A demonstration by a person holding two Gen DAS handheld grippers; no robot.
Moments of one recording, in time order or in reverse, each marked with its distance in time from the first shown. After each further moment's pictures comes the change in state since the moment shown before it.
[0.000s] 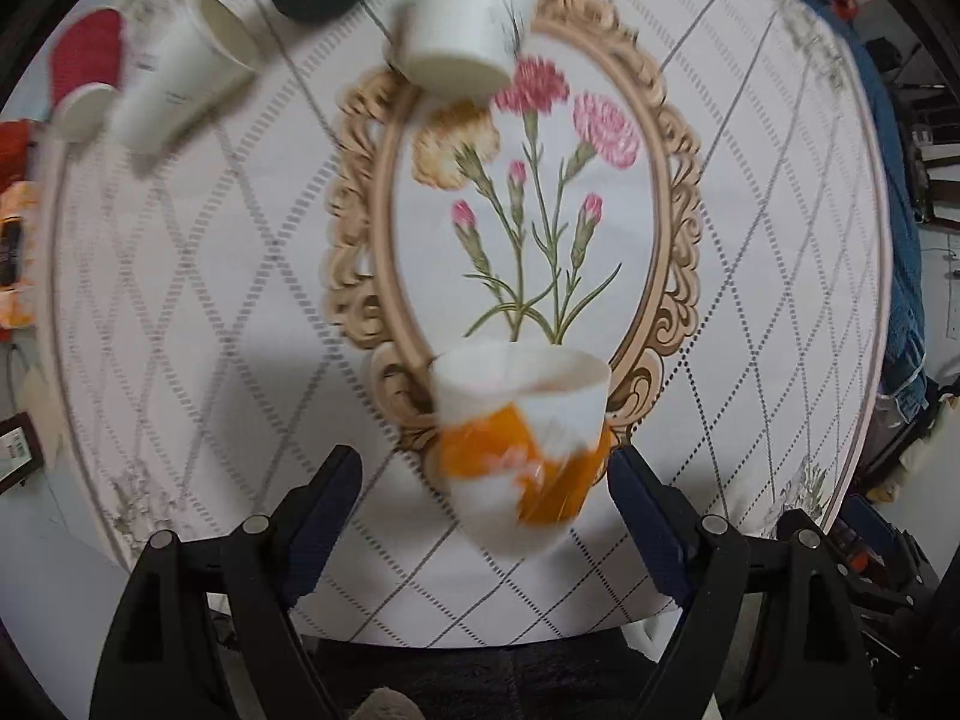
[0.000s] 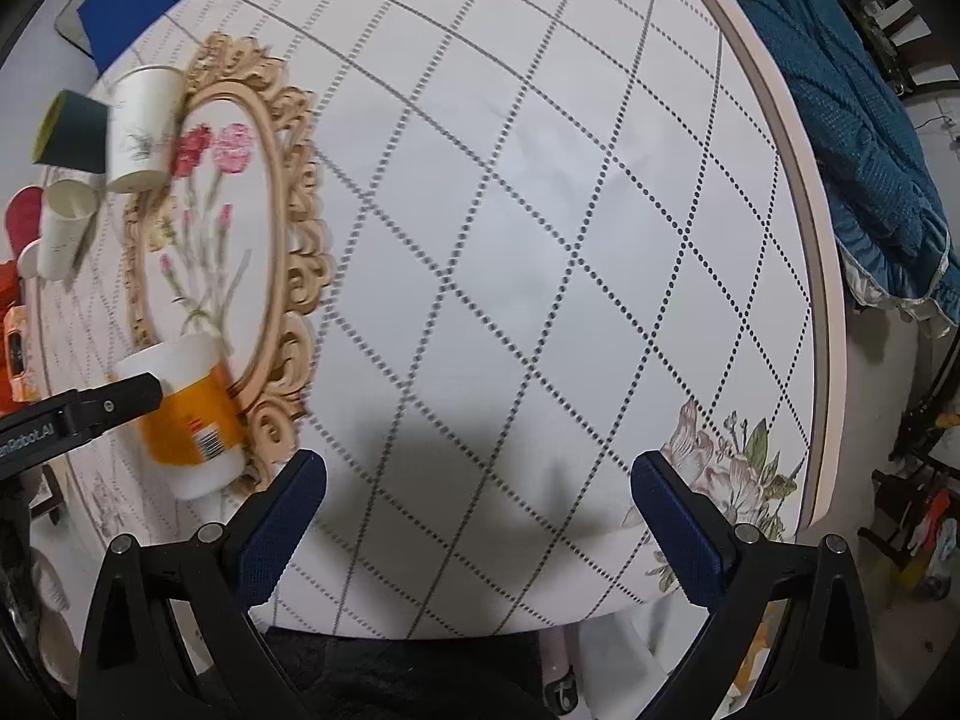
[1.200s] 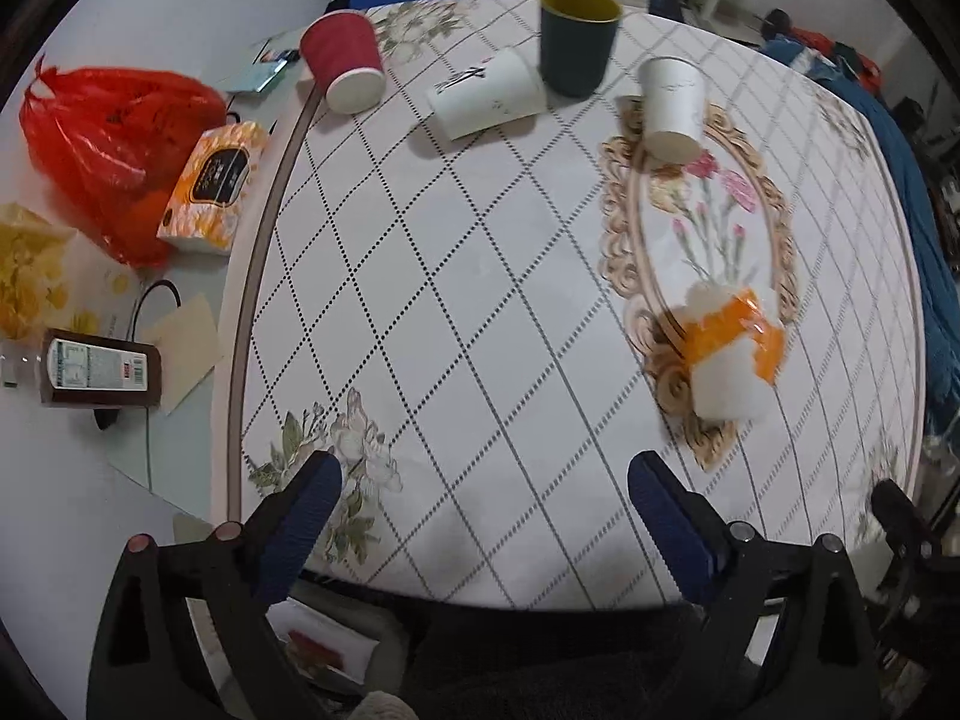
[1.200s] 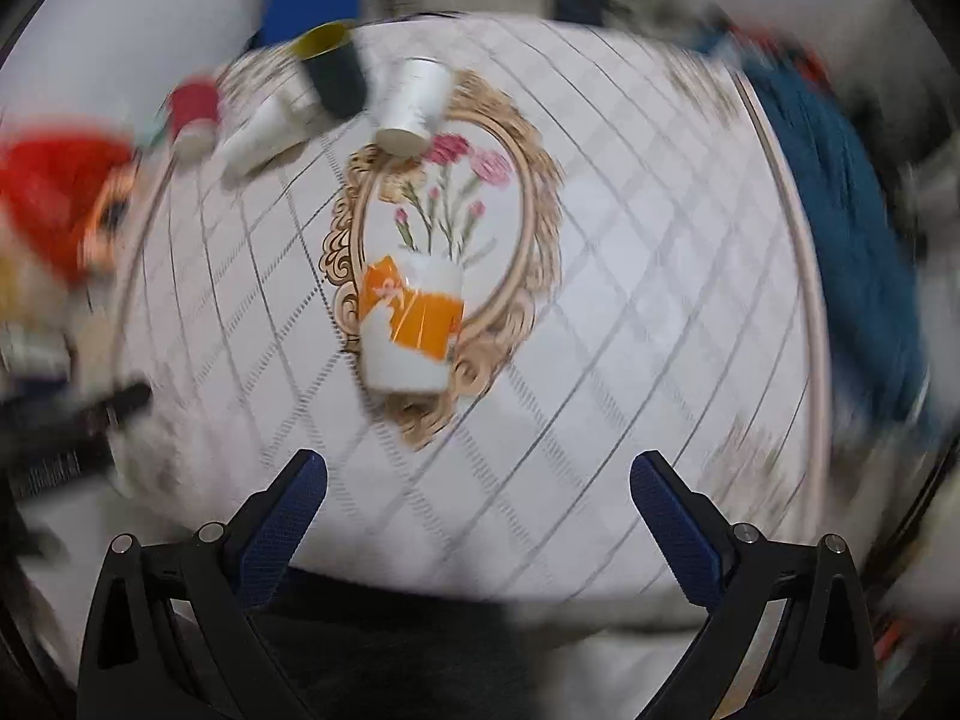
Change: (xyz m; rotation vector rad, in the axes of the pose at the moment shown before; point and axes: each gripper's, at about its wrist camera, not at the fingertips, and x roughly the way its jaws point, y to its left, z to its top) left arm -0.043 0.113 -0.109 -0.093 -0.271 0.156; right arm -0.079 0.141 -0.097 -0.414 -0.284 -0.116
